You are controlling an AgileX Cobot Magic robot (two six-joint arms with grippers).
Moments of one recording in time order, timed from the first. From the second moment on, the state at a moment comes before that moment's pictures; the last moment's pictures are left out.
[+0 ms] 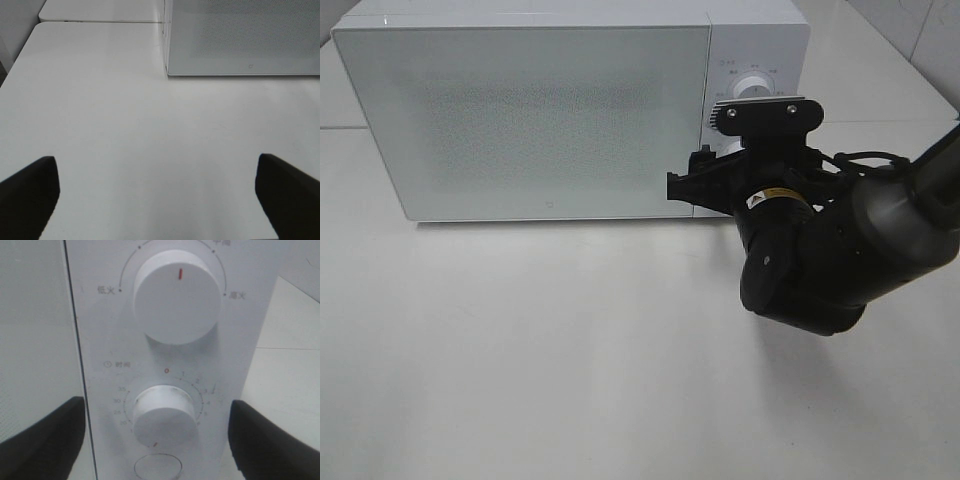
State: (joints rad) left arm 0.08 0.00 -0.52 -0.14 1.09 0.11; right arm 0.69 2.01 -0.77 0.88 -1.16 -0.37
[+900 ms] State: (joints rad) left arm 0.08 0.00 -0.52 -0.14 1.09 0.11; right arm 0.64 2.09 -0.83 0.83 -1.14 -0.34
